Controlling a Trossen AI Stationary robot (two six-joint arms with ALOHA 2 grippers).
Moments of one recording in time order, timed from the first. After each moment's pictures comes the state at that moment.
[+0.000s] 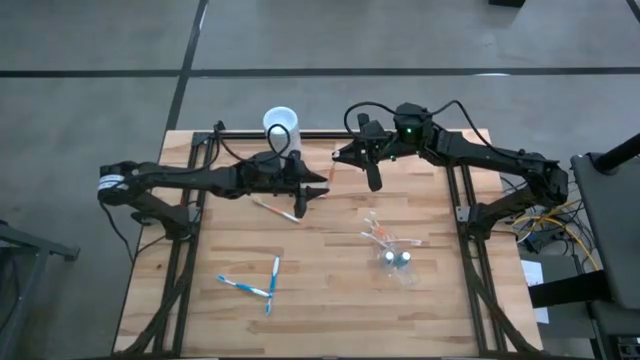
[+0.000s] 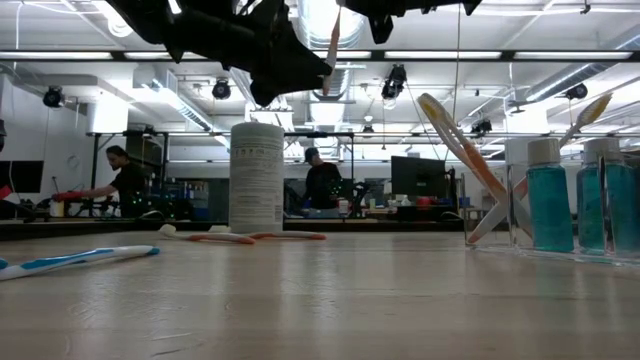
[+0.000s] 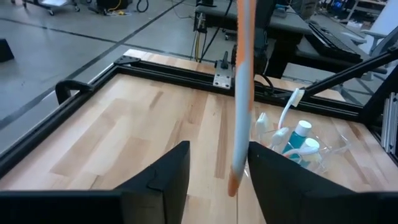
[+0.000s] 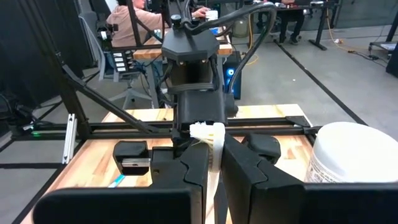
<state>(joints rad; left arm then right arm) 0.19 1.38 0.86 0.29 0.08 -0.13 -0.35 1.37 1.22 -0.03 -0.44 0.02</state>
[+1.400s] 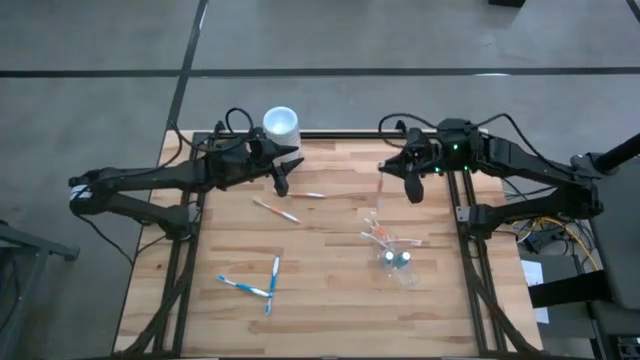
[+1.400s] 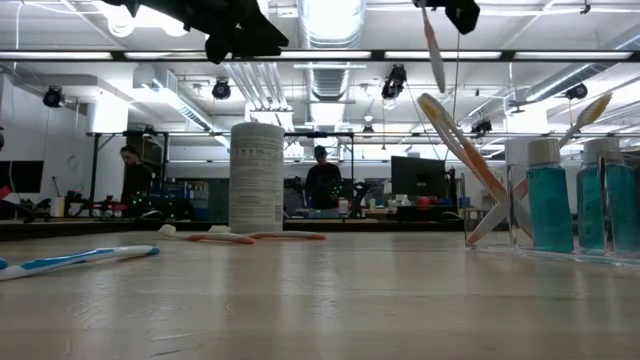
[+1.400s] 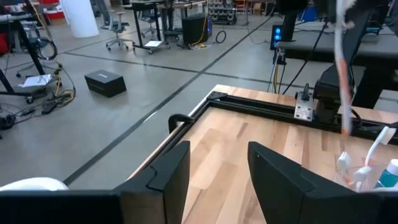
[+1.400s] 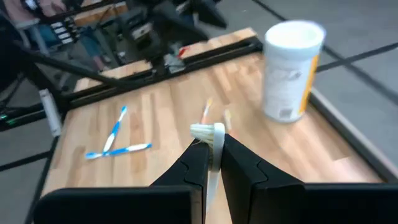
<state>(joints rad) 0.21 1.10 0.88 0.08 -0.25 -0.01 -0.24 1.03 1.19 -0.58 -0.13 0.20</state>
